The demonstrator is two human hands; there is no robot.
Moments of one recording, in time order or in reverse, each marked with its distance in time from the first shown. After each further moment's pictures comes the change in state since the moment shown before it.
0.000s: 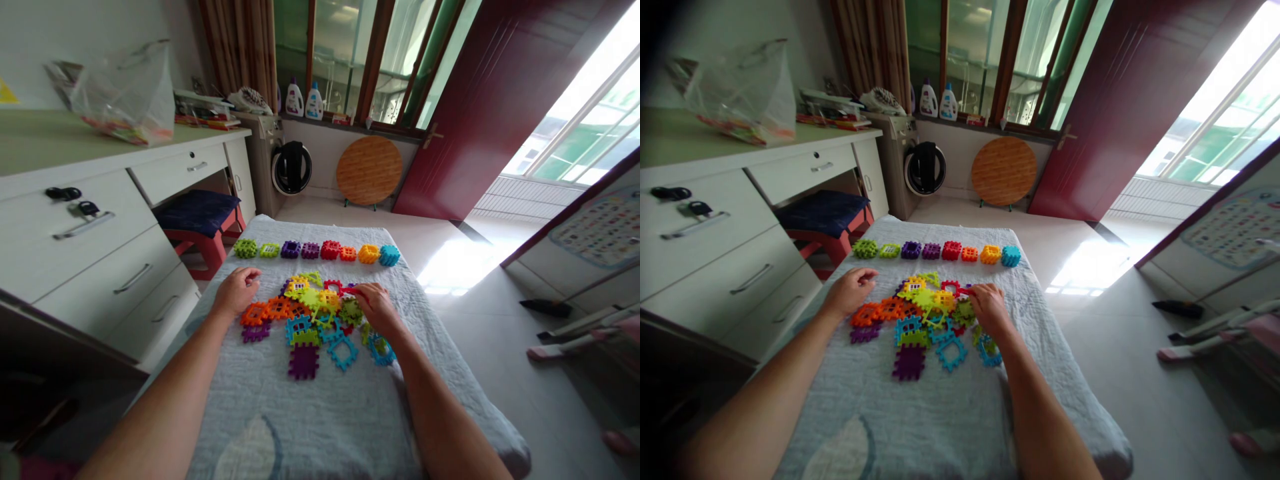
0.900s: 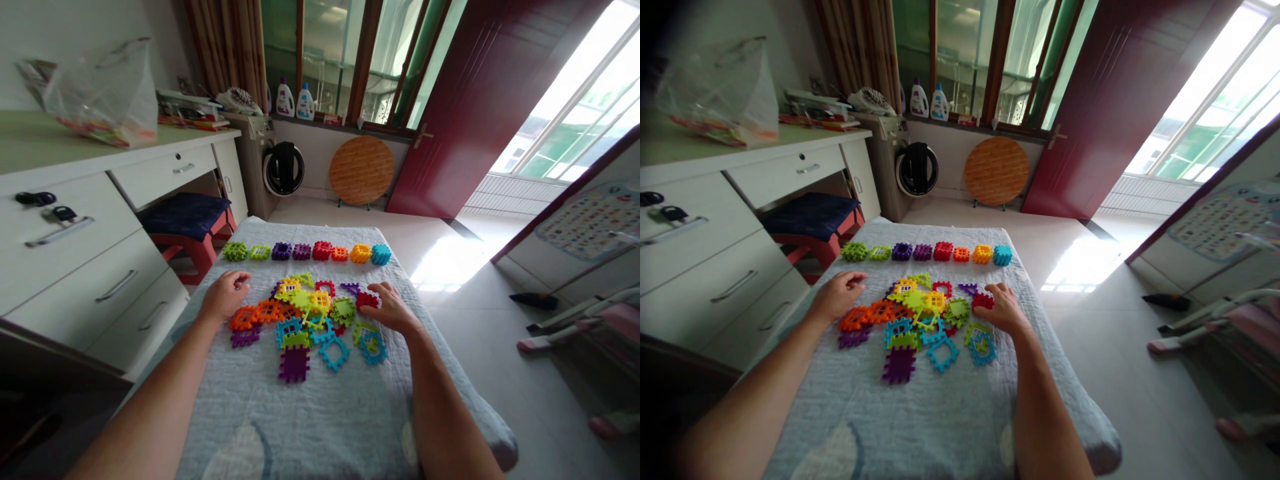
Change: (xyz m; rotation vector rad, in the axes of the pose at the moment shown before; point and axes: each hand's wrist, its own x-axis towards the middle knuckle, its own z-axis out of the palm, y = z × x) left_hand 0.000 0.002 -0.003 0.044 -0.005 0.007; right_hand -0.017 0.048 -0.022 -0.135 -0.113 0.238
